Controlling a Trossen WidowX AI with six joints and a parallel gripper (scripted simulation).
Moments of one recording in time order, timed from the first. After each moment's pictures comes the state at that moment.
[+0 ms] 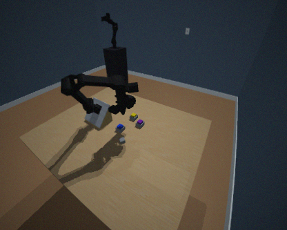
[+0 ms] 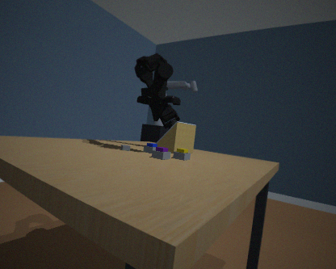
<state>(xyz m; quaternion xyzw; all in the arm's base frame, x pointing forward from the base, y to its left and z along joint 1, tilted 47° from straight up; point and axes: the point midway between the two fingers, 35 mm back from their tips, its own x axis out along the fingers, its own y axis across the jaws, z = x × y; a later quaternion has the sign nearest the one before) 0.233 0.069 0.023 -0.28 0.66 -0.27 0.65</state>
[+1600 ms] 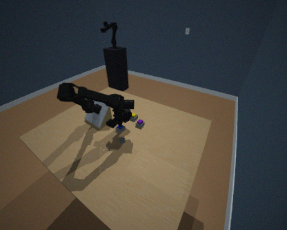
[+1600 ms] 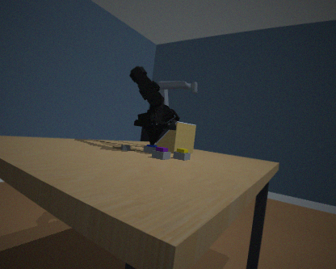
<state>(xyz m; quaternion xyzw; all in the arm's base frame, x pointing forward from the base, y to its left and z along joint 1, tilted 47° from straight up) 0.211 -0.019 -0.032 -0.28 0.66 -0.27 0.65</state>
